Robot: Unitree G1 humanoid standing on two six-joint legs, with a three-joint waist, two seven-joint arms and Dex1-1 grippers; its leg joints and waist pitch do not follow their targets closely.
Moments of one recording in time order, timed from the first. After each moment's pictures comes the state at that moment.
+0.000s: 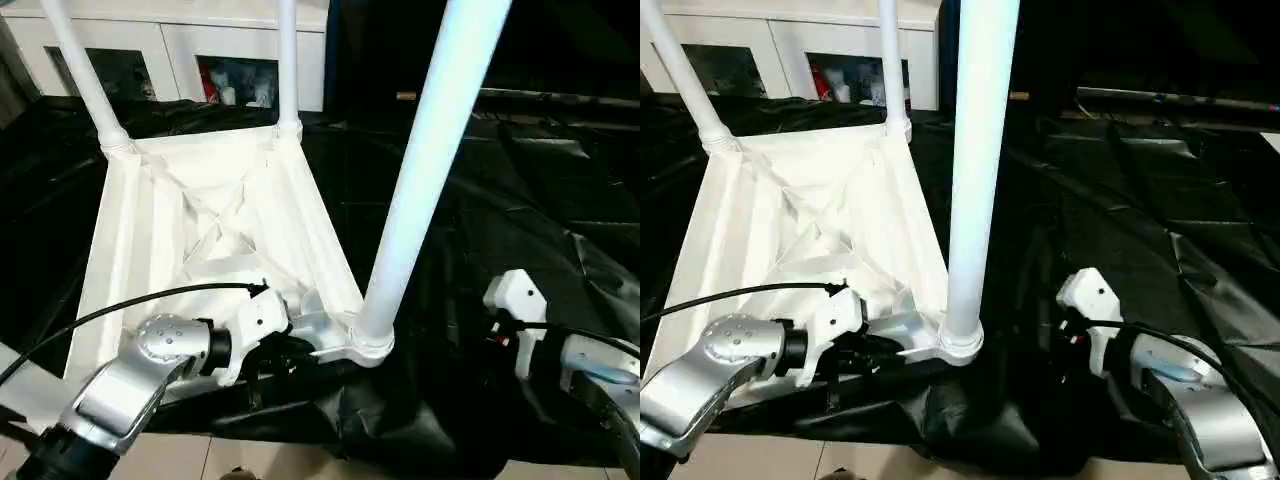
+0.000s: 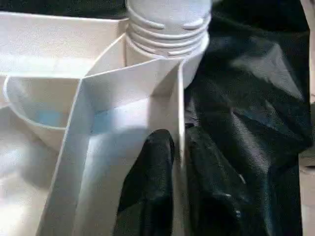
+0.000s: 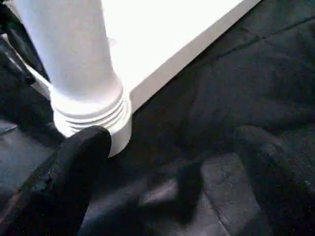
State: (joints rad) left arm -0.25 0.58 -0.39 -0.07 -0.16 0.38 -1.00; right arm -0.01 -0.60 0.03 -0.15 0.28 0.32 0.86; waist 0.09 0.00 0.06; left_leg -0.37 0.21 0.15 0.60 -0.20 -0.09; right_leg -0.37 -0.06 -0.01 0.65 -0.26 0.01
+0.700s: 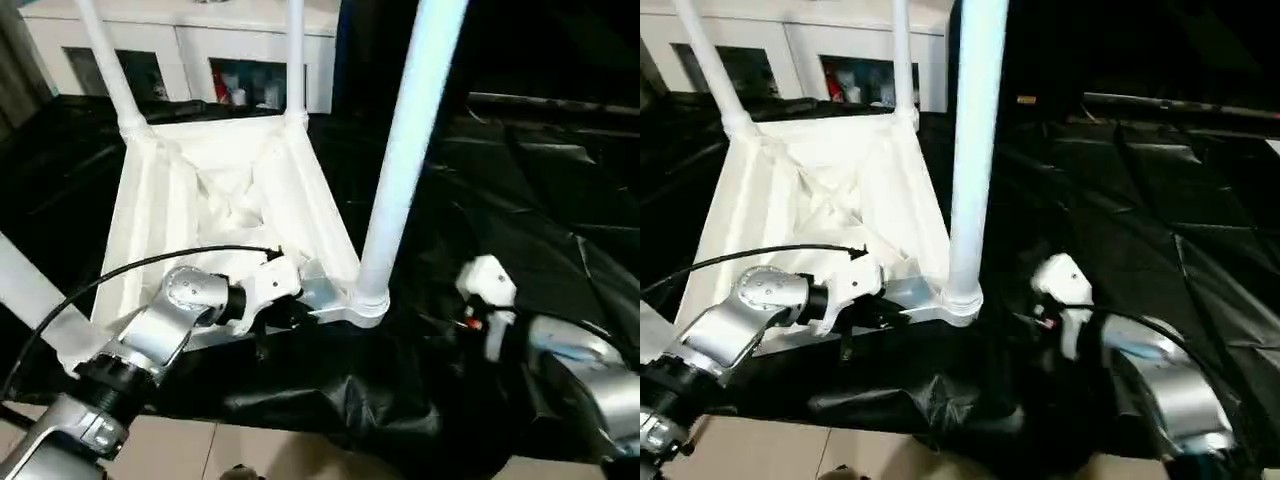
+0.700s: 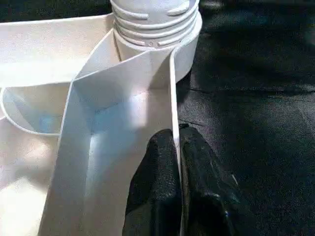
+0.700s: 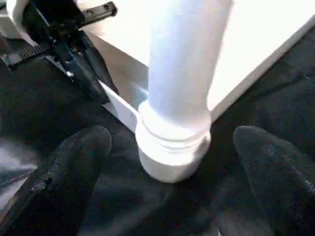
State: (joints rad) left arm -0.51 0.48 -0.43 0.32 -0.06 0.21 -1.07; right arm -0.16 -0.51 0.12 -0.02 0.27 0.28 0.89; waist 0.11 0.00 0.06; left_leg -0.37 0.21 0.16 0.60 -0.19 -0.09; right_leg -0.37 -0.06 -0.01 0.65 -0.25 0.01
